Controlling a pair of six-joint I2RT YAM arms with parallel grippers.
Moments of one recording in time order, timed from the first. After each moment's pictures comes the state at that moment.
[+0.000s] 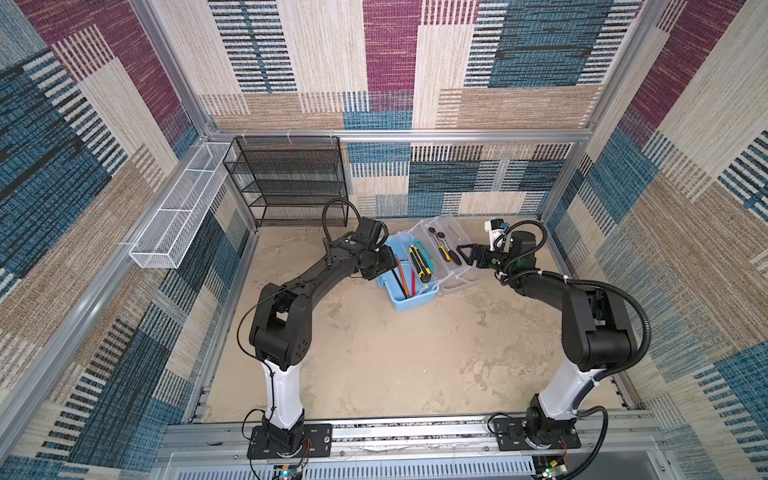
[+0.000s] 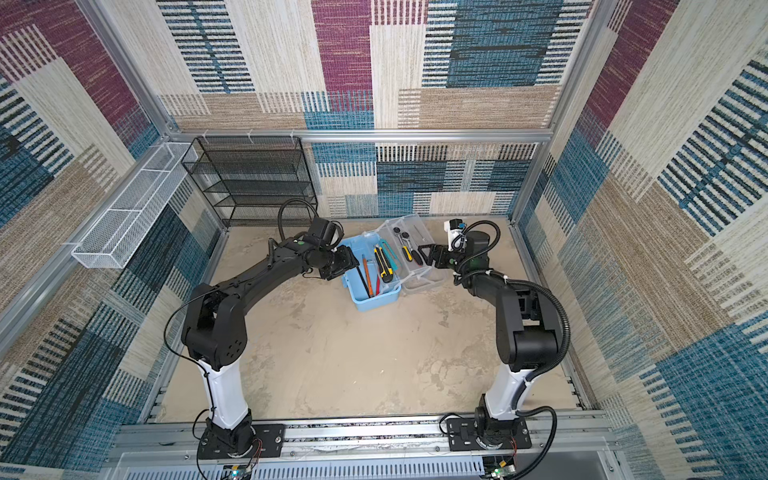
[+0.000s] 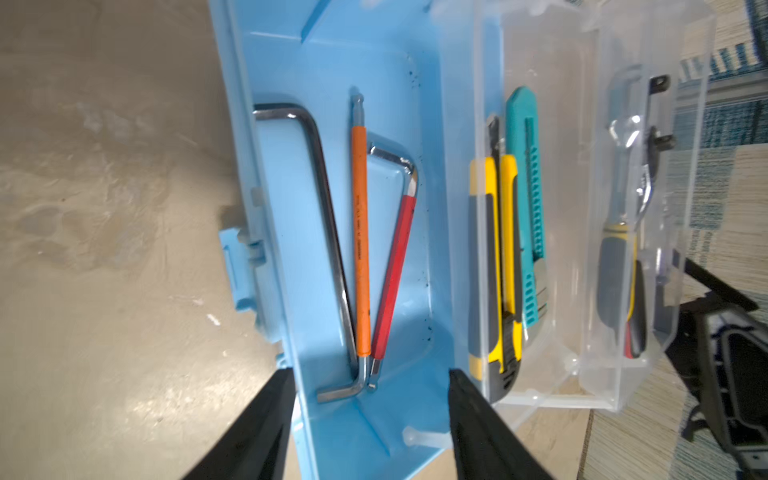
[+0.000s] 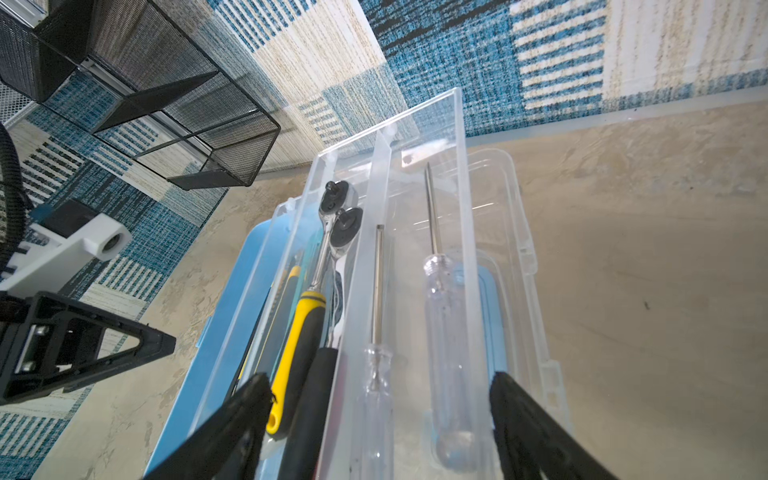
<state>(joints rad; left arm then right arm) -0.46 1.94 1.58 -0.61 0.20 -0.76 0.01 1.78 1.02 0.32 -0.63 0.30</state>
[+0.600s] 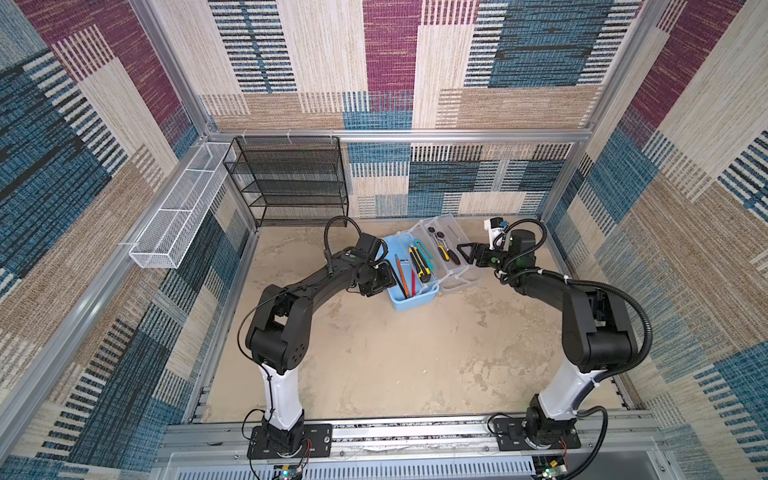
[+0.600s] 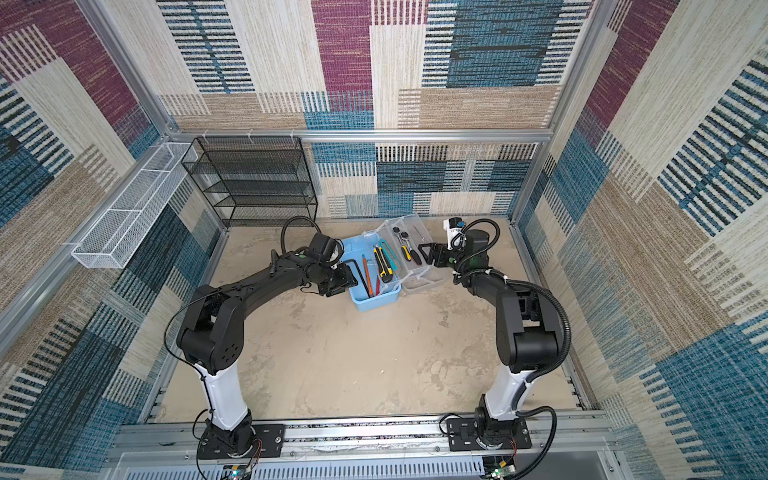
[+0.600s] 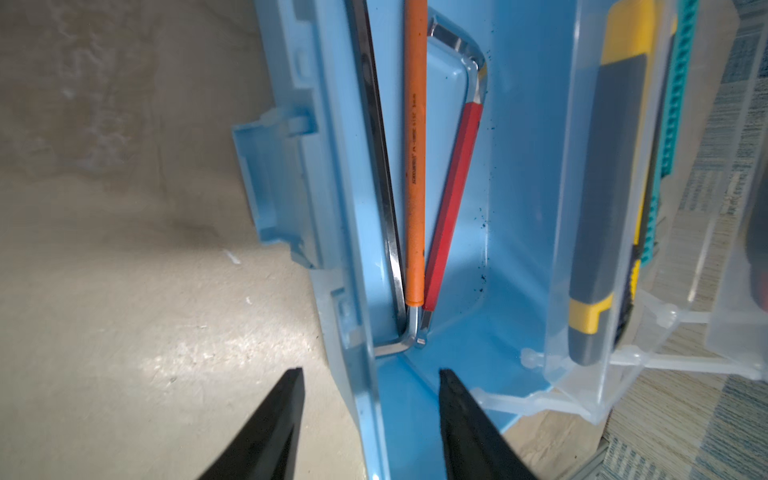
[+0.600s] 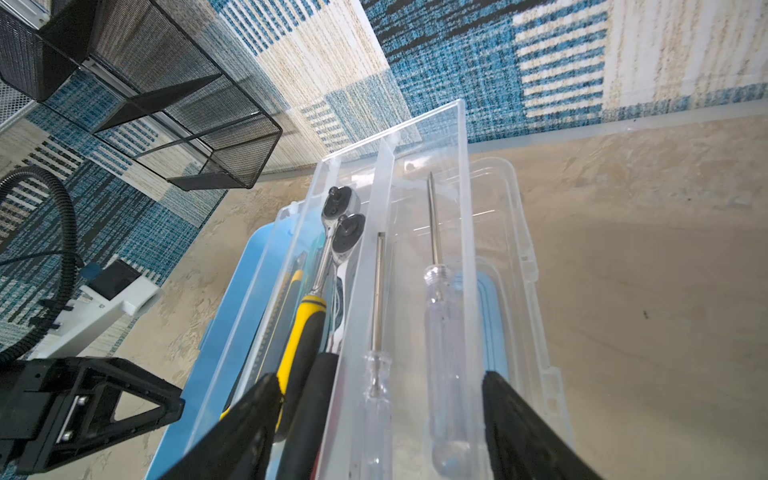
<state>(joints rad) -0.47 1.92 1.43 -0.56 0.28 -0.74 0.03 1.77 1.03 0.31 -0.61 0.30</state>
